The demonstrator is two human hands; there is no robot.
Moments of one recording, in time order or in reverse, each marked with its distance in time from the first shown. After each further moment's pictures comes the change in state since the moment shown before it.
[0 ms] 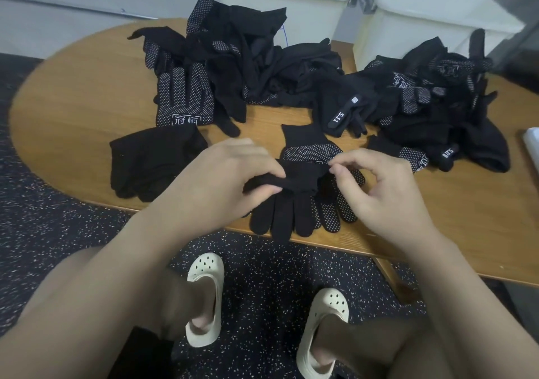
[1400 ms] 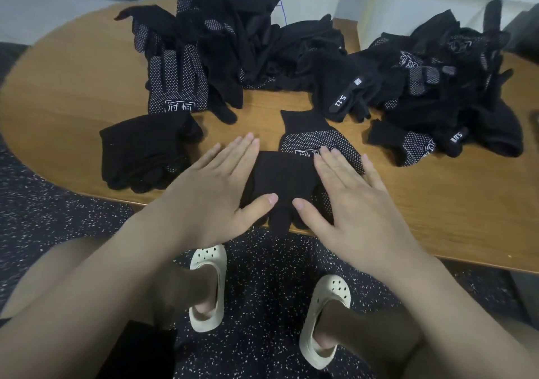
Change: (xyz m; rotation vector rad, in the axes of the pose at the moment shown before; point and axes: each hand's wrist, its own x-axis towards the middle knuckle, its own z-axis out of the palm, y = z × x) left_hand -0.019 0.006 0.015 0.267 -0.446 -0.334; right_hand -0.031 -0.028 0.020 -0.557 -0.478 0.121
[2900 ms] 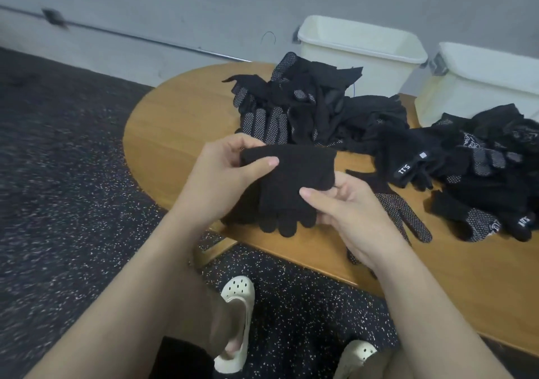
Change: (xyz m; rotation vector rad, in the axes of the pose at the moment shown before) left_hand -0.027 -0.066 -0.060 -1.254 0.605 -0.276; right_hand 0.084 -0.084 -0.025 1.500 -0.125 -0.013
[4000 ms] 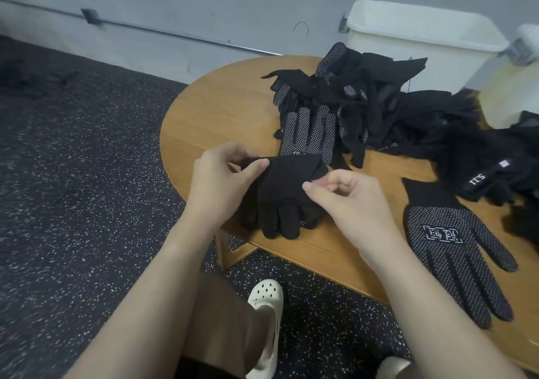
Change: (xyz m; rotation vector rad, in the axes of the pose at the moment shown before) left_hand 0.031 -0.055 -0.063 0.505 0.305 0.004; right_hand 0.056 0.019 0.056 -0.364 0.279 -0.013
